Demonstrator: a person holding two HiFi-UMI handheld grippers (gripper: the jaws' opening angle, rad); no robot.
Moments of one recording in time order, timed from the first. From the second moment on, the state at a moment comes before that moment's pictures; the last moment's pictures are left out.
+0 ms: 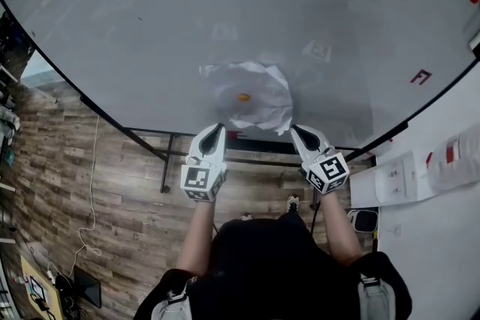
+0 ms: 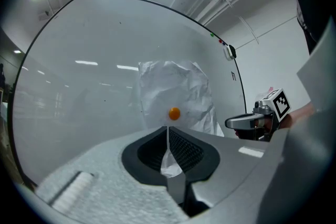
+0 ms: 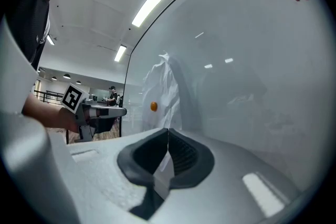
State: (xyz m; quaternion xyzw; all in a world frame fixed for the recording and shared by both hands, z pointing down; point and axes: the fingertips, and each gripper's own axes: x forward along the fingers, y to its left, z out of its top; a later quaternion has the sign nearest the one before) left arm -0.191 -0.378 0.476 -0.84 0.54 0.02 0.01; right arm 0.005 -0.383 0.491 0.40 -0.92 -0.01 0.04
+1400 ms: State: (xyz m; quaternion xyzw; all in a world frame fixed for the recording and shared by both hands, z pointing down) left arm -0.142 -0.426 0.463 -0.80 0.60 0.01 0.03; right arm -0.007 -0.416 0.462 0.25 -0.97 -0.04 0.04
